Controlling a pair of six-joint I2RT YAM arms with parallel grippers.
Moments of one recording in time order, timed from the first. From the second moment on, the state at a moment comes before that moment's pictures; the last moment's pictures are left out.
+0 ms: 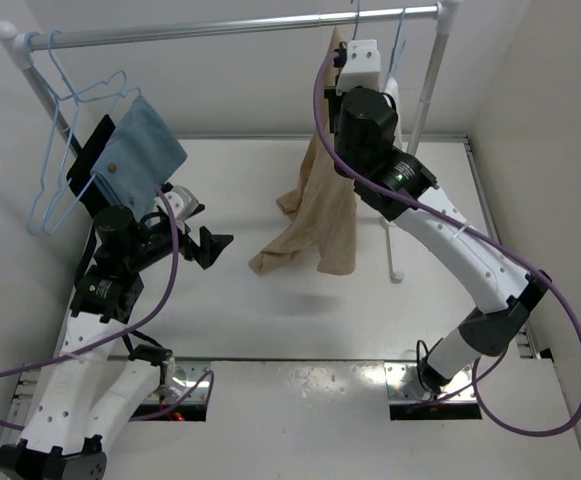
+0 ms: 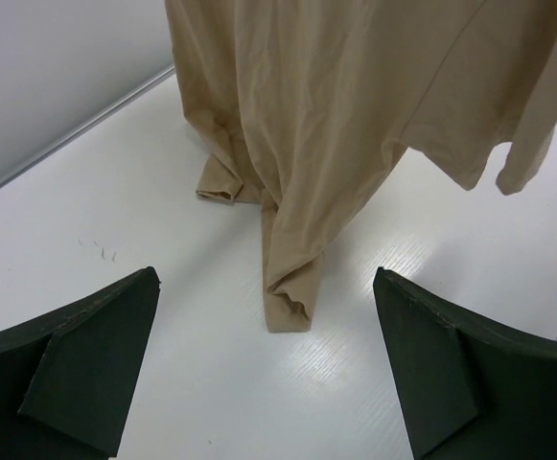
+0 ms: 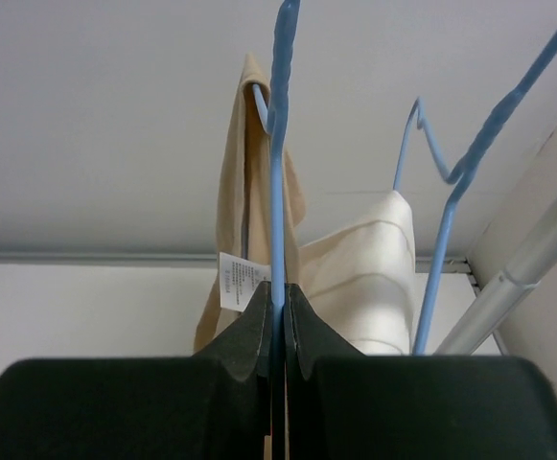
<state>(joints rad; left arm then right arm) -0.16 0.71 0.87 -0.33 0.61 0.17 0.76 1.59 1.84 -0.20 0.87 -0.15</state>
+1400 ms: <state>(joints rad) -0.16 0.70 0.76 -0.29 0.56 0.15 0.76 1.08 1.43 -0.28 0.28 -0.06</state>
